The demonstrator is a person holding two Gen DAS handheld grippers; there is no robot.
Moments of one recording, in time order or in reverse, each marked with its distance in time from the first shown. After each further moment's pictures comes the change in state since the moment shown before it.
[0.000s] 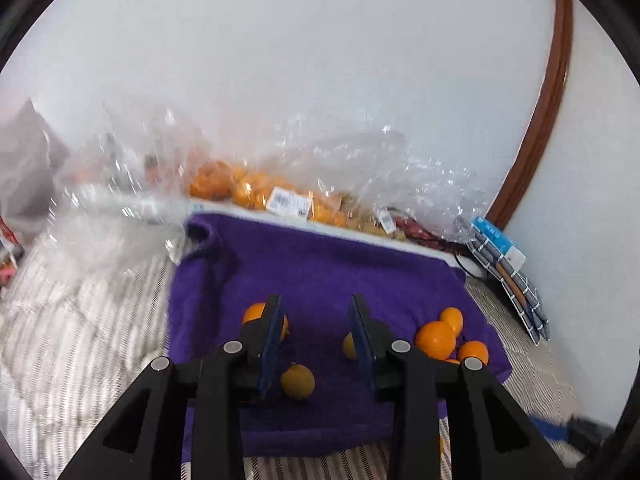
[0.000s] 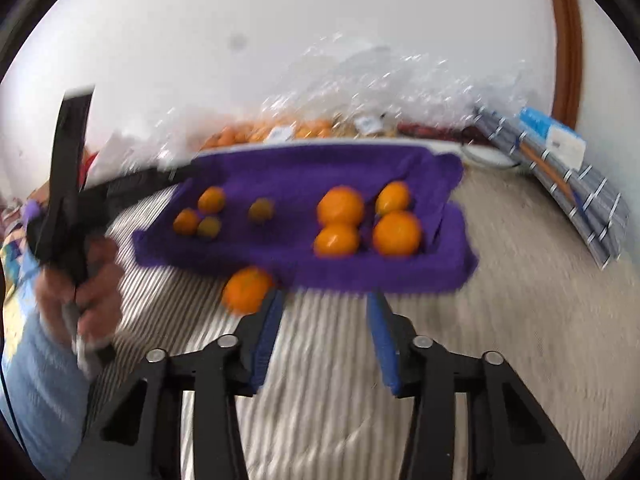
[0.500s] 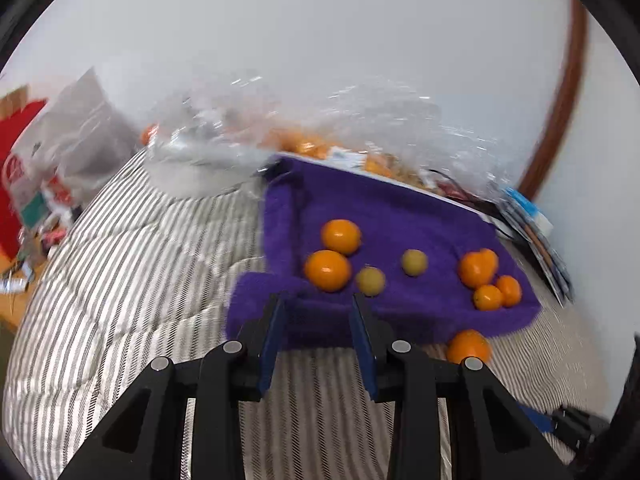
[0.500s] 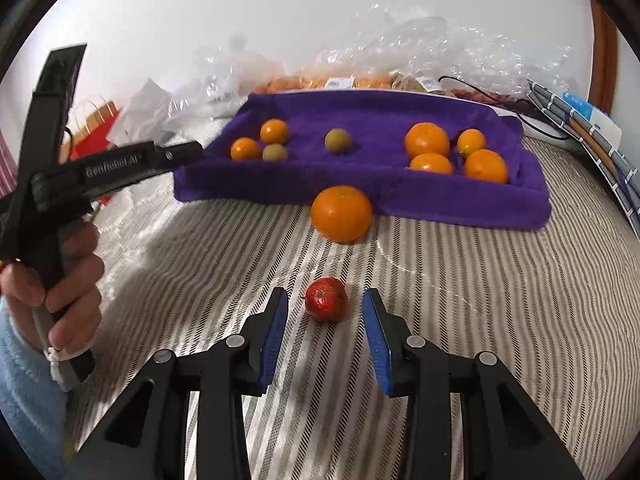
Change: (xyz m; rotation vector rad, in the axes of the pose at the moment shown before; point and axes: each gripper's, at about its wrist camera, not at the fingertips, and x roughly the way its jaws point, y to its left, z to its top) left arm -0.040 0.040 -0.051 -0.042 0.080 0.126; right arm 0.024 0.061 -0.042 -0.068 0.078 0.035
